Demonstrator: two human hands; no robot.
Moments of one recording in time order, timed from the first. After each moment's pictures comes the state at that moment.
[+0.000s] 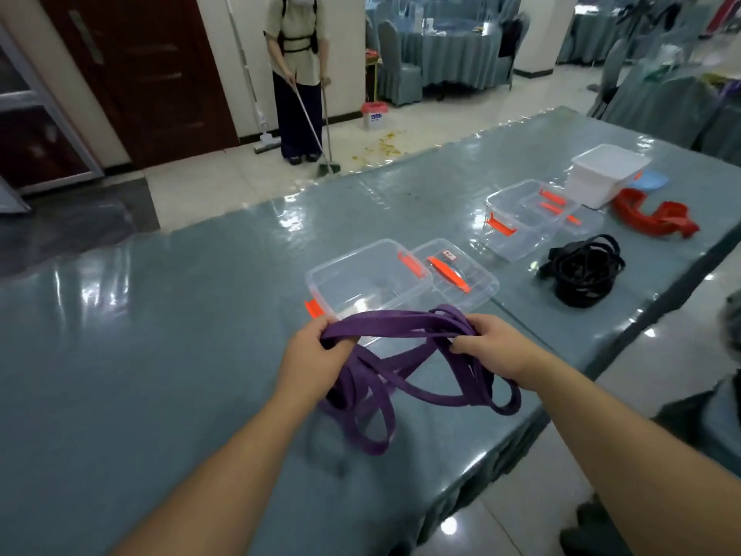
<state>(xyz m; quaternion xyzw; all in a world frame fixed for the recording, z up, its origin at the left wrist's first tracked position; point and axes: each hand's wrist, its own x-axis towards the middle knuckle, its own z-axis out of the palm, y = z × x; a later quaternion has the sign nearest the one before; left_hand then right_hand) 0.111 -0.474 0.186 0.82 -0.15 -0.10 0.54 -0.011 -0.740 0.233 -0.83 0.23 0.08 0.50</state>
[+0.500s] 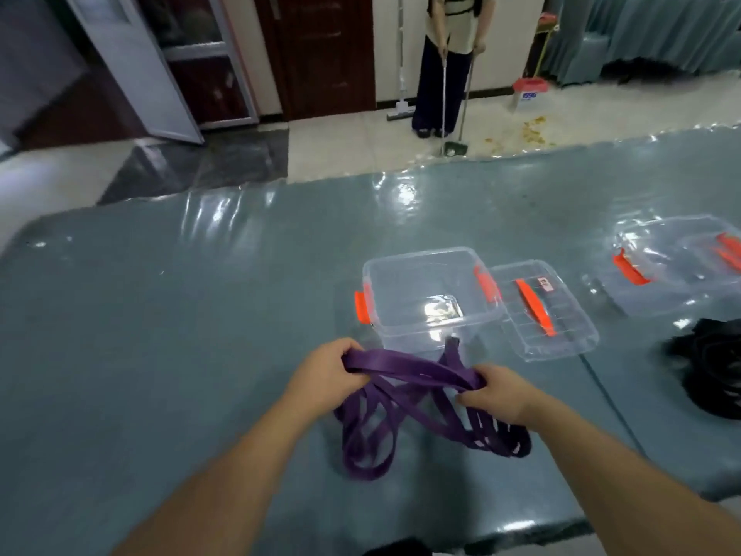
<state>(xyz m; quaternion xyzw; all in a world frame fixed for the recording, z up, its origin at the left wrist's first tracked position) 0.116 -0.498 0.148 0.91 -0.02 -0.14 0.38 0.088 -0.806 0.131 -0.89 0.07 0.29 0.36</state>
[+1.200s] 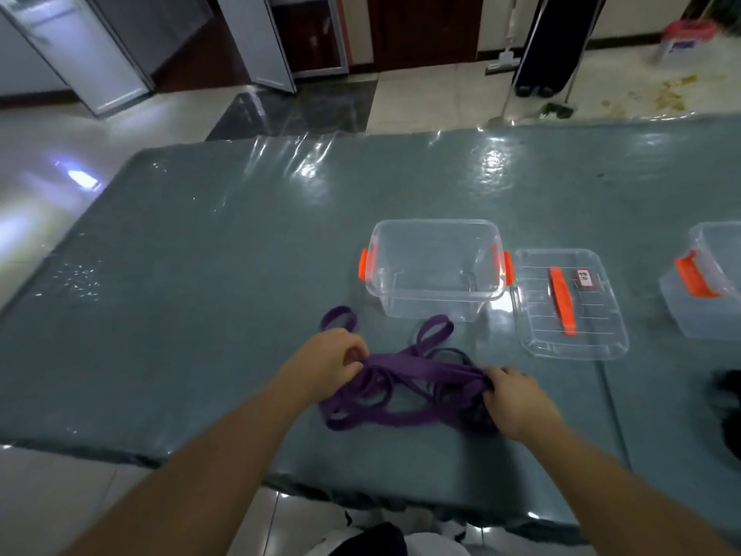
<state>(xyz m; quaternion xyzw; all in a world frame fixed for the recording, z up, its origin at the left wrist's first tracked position) 0.055 -0.572 0.148 0.97 -0.05 -0.12 0.22 0.081 -0.898 0.054 -0.96 -0.04 0.25 0.13</state>
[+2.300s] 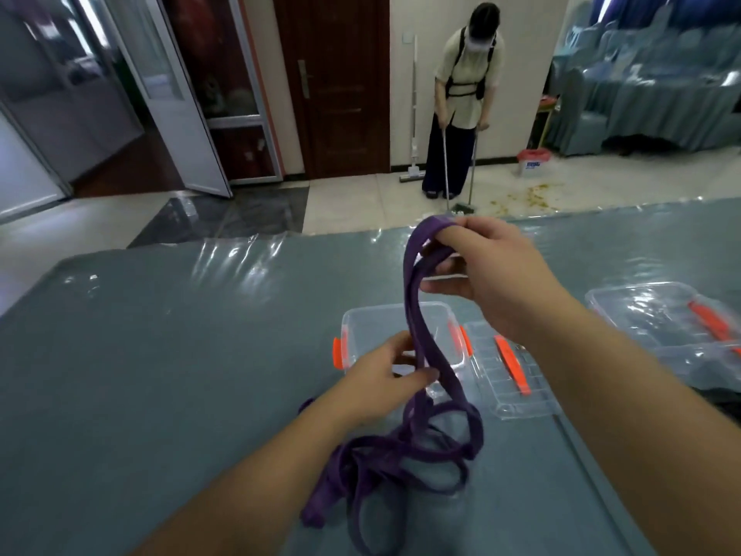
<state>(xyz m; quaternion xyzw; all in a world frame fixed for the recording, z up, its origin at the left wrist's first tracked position) 0.102 -0.636 0.258 0.84 -0.13 -0.14 0.51 0.113 -0.799 0.404 -0.68 0.00 0.00 0.73</state>
